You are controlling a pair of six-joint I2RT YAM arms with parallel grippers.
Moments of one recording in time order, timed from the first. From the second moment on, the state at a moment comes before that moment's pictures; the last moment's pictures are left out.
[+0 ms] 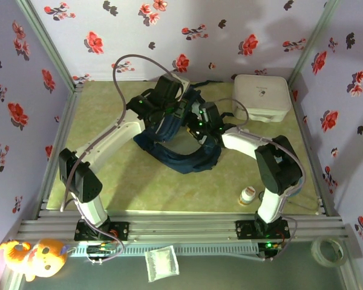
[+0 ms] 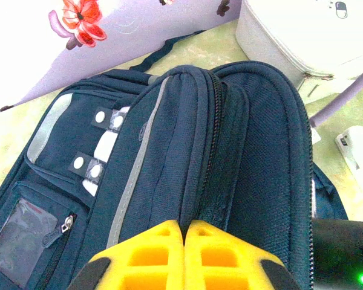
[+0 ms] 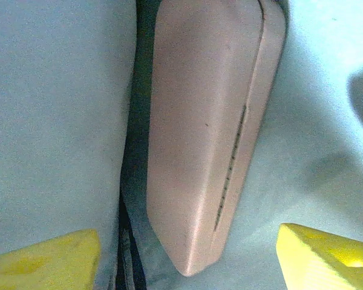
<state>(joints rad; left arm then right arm) -0.75 1.75 1.77 -0.68 -0.20 -0.12 0.56 1.78 1.12 0.07 -0.30 1.09</state>
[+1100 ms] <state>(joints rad) -0.75 1.75 1.75 -0.67 -0.14 -0.15 0.56 1.93 1.23 0.02 -0.39 1.15</state>
